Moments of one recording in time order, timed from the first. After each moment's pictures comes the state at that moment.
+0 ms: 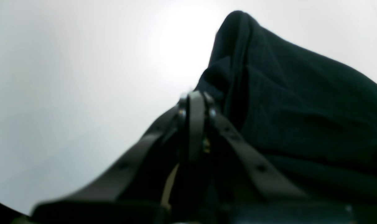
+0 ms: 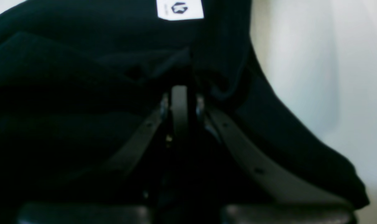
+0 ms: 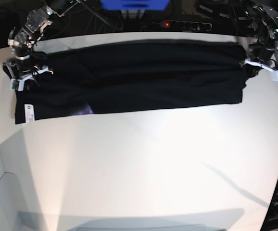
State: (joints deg) left arm 23.2 -10.8 -48.3 96.9 -37.1 -24.2 50.4; right arm -9.7 -9.4 52.5 89.8 -14.5 39.1 -18.4
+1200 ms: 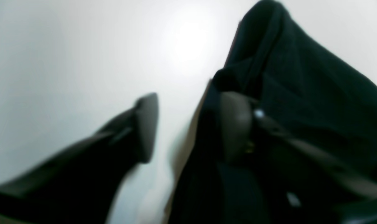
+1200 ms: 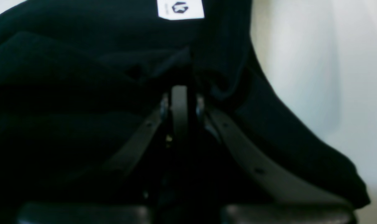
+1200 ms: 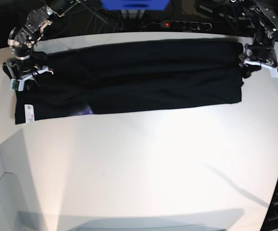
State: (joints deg) left arm 20.7 -8.2 -50.9 93.5 -36.3 -23.8 49.9; right arm -9.7 -9.4 52.5 89.8 -14.3 39.1 -18.4
